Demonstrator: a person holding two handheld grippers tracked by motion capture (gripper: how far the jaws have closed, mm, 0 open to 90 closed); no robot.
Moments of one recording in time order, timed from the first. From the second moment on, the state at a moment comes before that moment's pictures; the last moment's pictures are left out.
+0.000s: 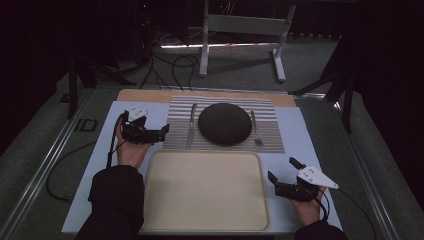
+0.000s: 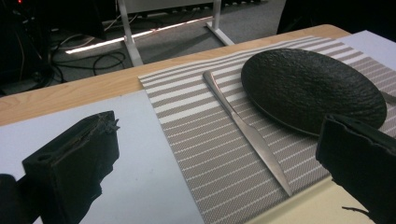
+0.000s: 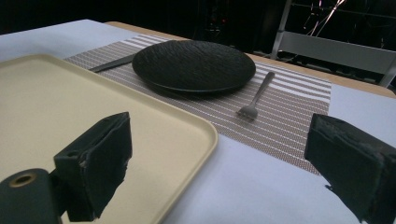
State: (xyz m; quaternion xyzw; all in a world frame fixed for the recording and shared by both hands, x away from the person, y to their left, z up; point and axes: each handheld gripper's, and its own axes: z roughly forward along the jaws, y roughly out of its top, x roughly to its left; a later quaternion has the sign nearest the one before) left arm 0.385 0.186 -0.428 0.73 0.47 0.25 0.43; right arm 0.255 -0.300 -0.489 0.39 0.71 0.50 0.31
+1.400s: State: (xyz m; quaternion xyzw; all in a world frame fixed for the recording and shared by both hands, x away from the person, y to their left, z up) left arm 0.458 0.135 -0.438 0.75 0.48 0.24 0.38; right arm 0.256 -0.298 -0.489 0.39 0.71 0.50 0.30
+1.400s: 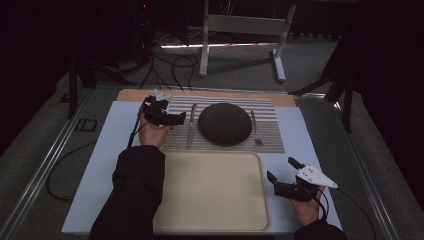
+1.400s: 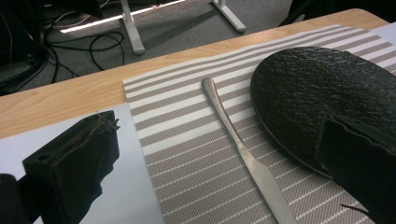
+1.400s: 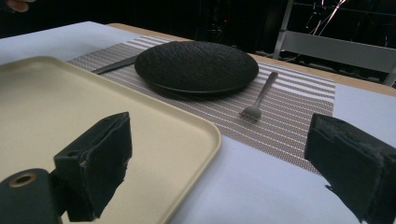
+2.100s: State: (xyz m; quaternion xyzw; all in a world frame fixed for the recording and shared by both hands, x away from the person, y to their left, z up) left arm 0.494 0.103 -0.455 0.76 0.50 0.21 0.36; right arm 0.259 -0.302 -0.490 0.40 0.70 0.52 0.29
